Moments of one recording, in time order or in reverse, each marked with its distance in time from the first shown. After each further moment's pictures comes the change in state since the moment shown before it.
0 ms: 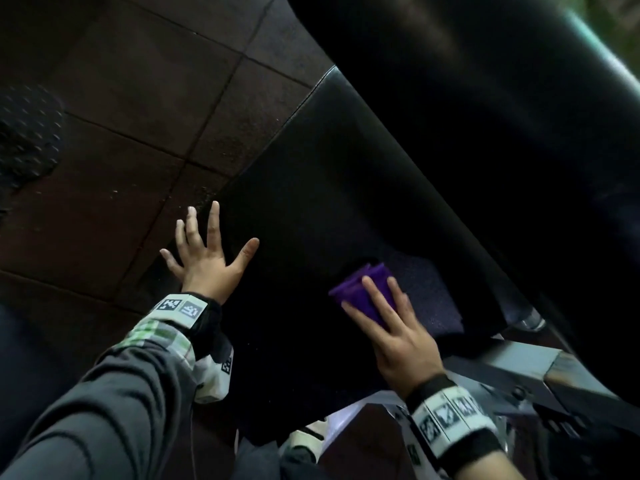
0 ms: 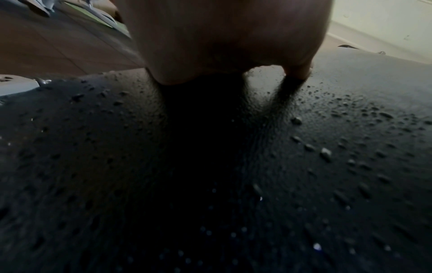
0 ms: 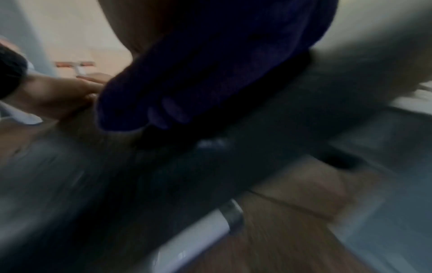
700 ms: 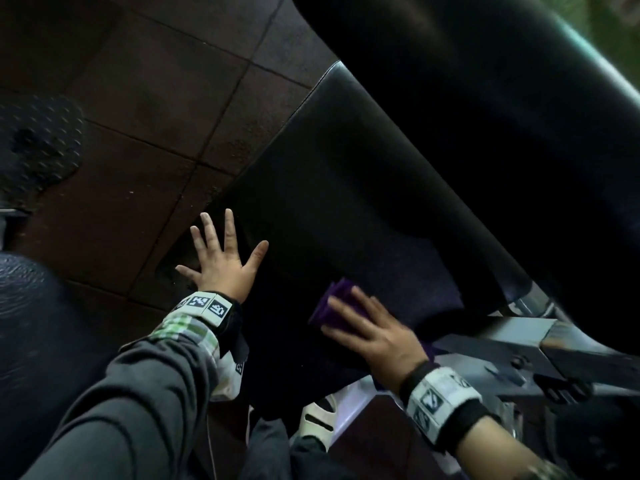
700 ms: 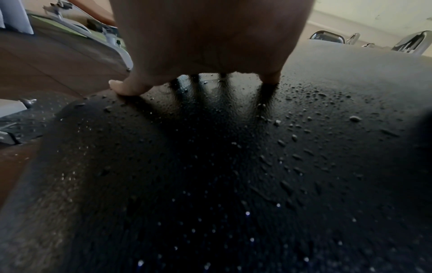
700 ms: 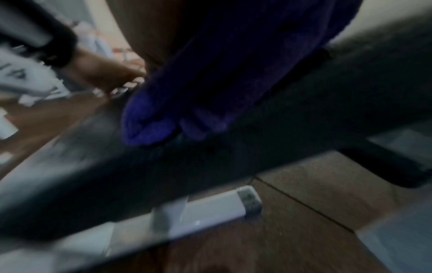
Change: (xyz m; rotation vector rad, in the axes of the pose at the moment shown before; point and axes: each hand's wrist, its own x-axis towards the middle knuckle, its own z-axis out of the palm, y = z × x) left_hand -0.034 0.009 -0.007 0.048 -0.150 -0.076; right_hand -0.018 -0.014 0.018 -0.090 -0.092 -0.338
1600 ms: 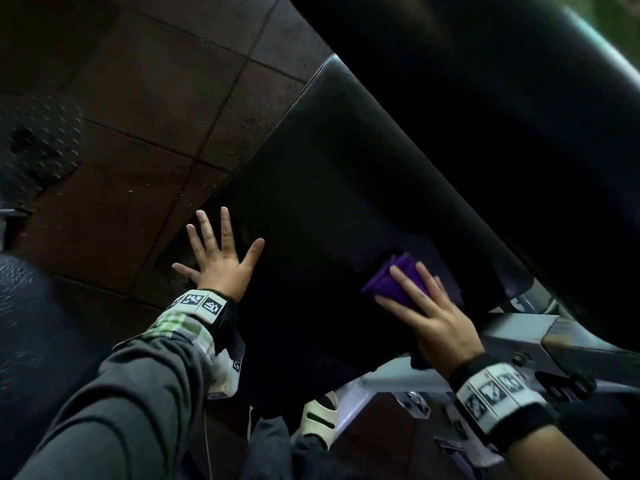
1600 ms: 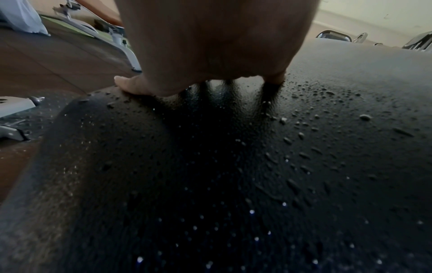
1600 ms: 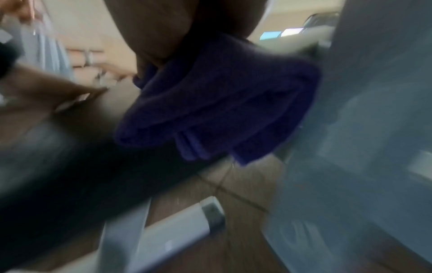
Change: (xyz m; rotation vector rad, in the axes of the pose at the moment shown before) left_hand 0.002 0.000 0.006 -0.042 0.006 -0.007; right_hand -0.029 0.046 -0.038 0.042 0.048 0.255
